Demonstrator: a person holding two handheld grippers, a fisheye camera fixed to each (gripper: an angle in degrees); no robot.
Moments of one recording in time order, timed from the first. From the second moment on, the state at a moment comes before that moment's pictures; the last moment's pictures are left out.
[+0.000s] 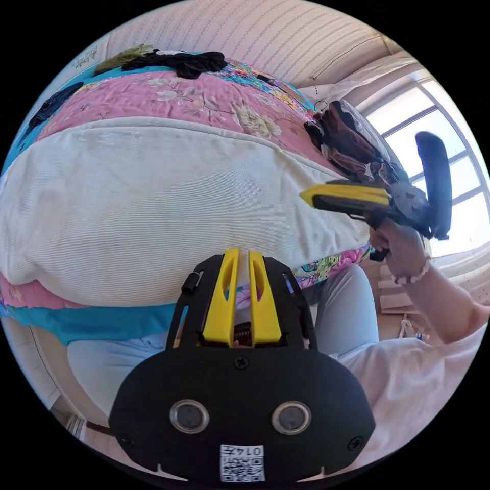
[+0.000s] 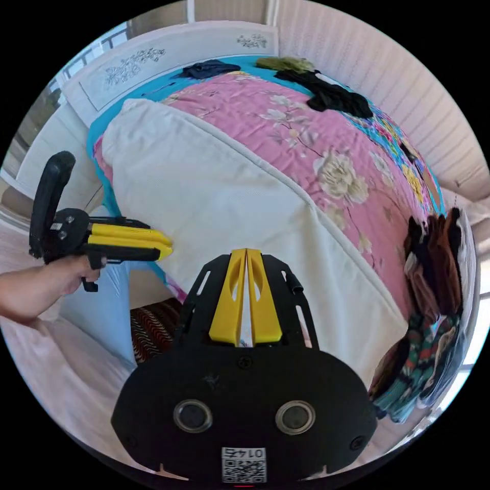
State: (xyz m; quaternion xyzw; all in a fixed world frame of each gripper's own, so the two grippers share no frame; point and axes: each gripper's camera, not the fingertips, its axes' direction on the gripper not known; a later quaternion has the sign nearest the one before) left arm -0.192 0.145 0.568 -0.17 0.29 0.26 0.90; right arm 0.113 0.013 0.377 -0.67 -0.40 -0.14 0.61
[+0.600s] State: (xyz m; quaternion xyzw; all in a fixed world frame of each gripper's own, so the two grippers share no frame) left arm -0.122 0.160 0.558 -0.15 0.27 0.38 0.87; right arm 0.019 0.083 0.460 -0.72 -0.40 -0.14 0.55
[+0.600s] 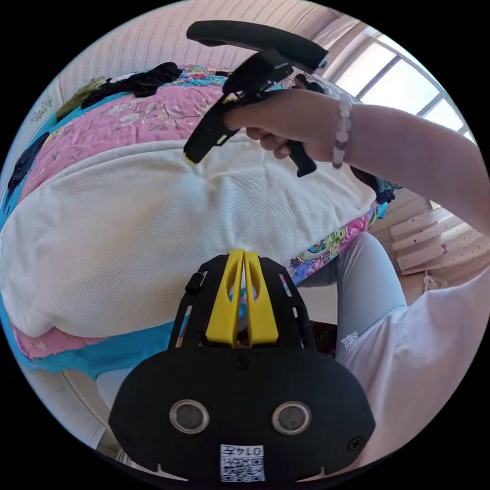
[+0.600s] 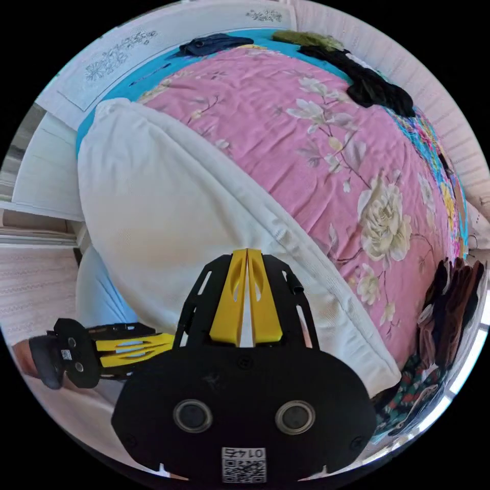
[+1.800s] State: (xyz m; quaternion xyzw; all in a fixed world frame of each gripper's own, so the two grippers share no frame) left arm 0.273 0.138 0.454 -0.12 0.32 0.57 0.75; right arm 0.577 0.230 0.201 -0.60 0.09 0.46 0.65
